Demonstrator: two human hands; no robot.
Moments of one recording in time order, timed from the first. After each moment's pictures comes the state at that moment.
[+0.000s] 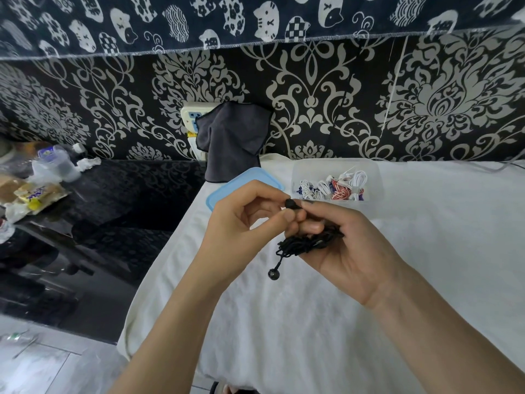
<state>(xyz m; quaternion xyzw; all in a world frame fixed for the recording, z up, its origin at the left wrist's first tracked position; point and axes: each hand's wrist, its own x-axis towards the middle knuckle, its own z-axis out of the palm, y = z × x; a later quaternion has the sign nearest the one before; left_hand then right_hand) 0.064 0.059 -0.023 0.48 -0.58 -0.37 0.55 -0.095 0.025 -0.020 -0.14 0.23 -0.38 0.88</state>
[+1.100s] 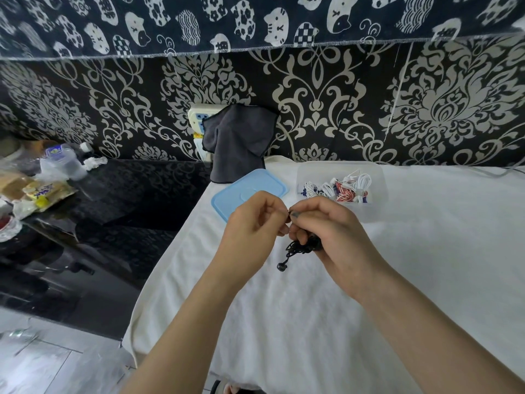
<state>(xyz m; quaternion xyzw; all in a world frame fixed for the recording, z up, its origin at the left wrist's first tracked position) 0.059 0.057 -0.032 0.63 -0.53 -0.33 0.46 -0.083 0.023 -0.037 -0.46 0.40 -0.41 0.68</state>
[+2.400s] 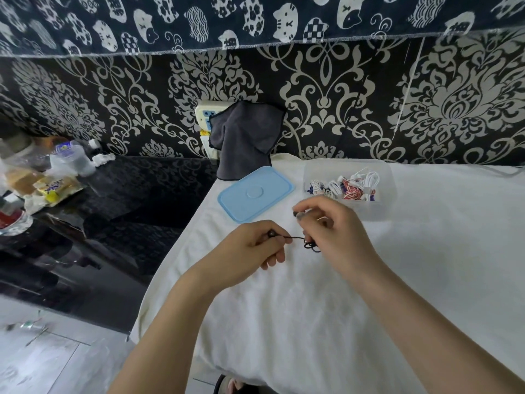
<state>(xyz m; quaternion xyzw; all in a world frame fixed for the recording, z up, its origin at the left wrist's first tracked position) 0.095 0.065 -0.052 0.63 -0.59 -0.43 0.28 -0.082 0.014 -0.061 -0.63 0.47 -0.39 0.49</state>
